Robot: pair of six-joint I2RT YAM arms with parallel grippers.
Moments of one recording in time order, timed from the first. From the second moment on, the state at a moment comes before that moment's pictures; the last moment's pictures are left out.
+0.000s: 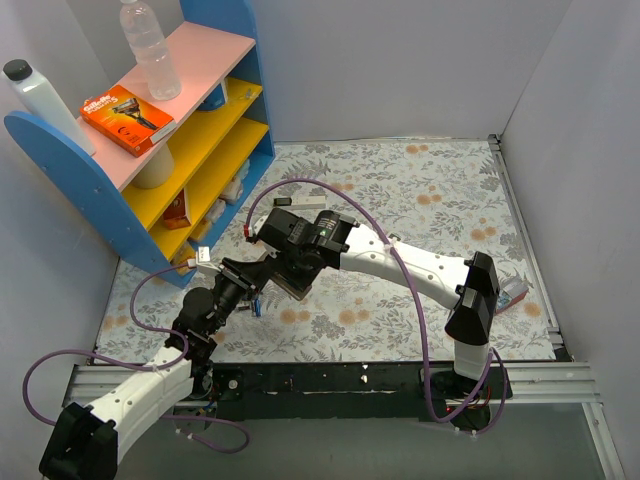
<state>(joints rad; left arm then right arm) -0.50 0.62 0.03 0.62 0.04 -1.34 1.19 1.85 1.85 -1.10 0.10 0.13</state>
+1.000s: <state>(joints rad) -0.50 0.61 0.03 0.66 0.04 -1.32 1.20 1.87 1.89 -1.11 0.11 0.15</state>
